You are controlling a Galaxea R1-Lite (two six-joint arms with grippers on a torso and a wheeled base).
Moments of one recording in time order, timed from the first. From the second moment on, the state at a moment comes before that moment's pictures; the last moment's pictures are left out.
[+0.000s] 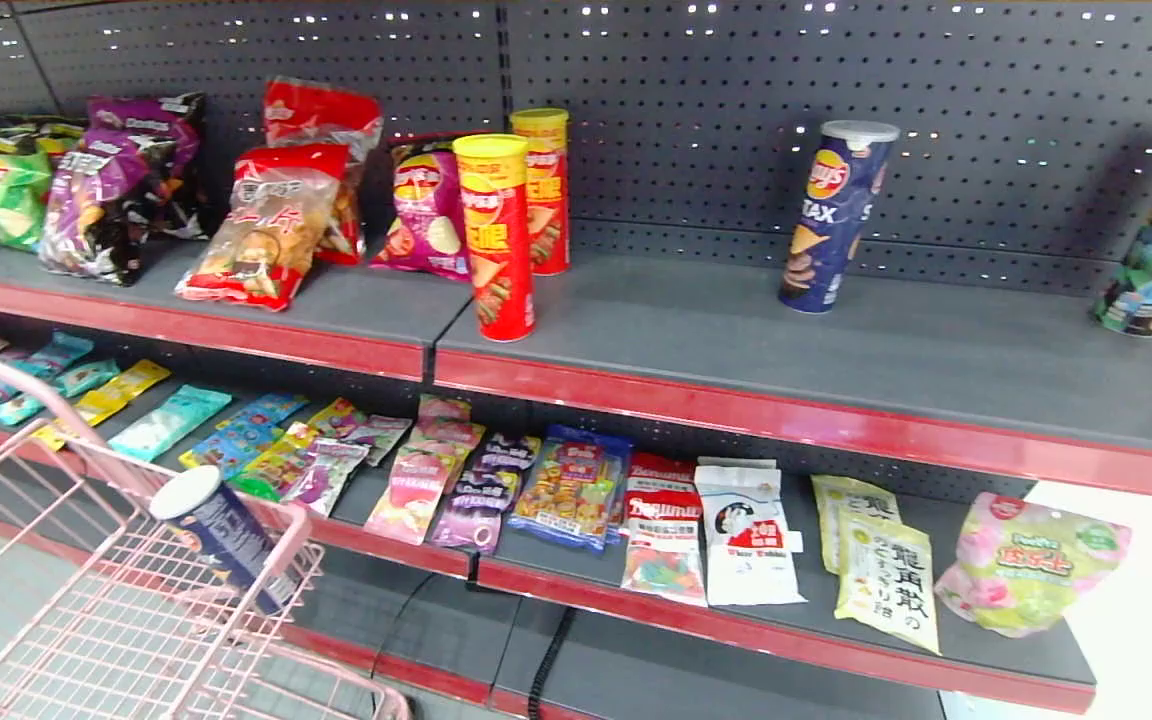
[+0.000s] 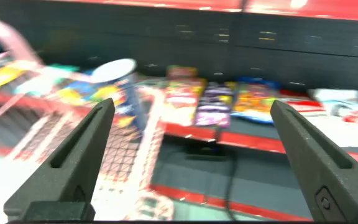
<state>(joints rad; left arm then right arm) 0.00 0.00 0.00 0.00 0.02 0.00 0.00 0.00 0.00 0.00 -0.02 0.00</state>
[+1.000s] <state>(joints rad) 0.00 0.00 0.00 0.00 0.02 0.00 0.00 0.00 0.00 0.00 -0.02 0.00</state>
